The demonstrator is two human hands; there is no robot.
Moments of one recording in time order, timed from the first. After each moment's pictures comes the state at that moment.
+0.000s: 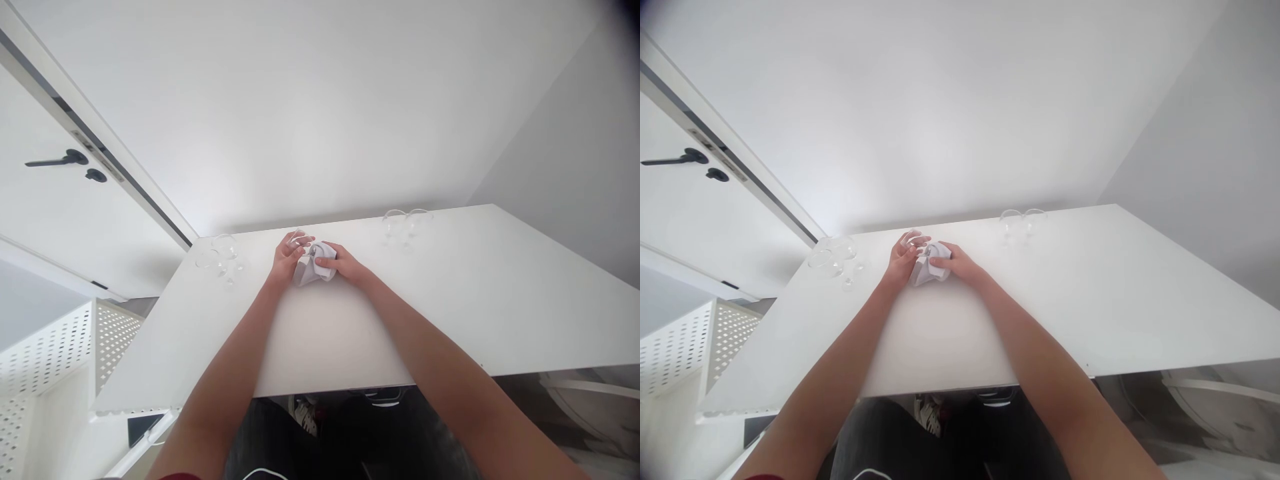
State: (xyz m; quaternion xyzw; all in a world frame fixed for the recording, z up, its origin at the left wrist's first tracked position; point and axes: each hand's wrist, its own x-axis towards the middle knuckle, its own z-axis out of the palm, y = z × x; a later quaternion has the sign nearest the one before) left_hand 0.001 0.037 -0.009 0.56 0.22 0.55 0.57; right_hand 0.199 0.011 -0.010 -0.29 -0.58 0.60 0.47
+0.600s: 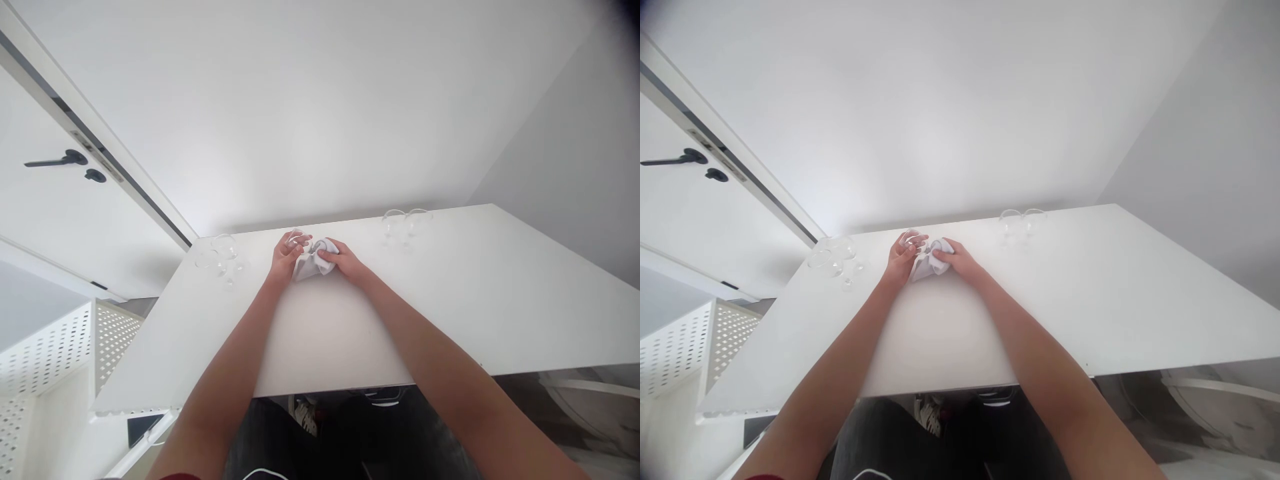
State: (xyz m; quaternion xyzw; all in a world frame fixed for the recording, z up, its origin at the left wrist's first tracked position) left_hand -0.001 0.039 -0.010 0.56 0.25 0.55 0.57; right_hand 0.198 0.017 -0.015 -0.31 -0.53 0.59 0.51
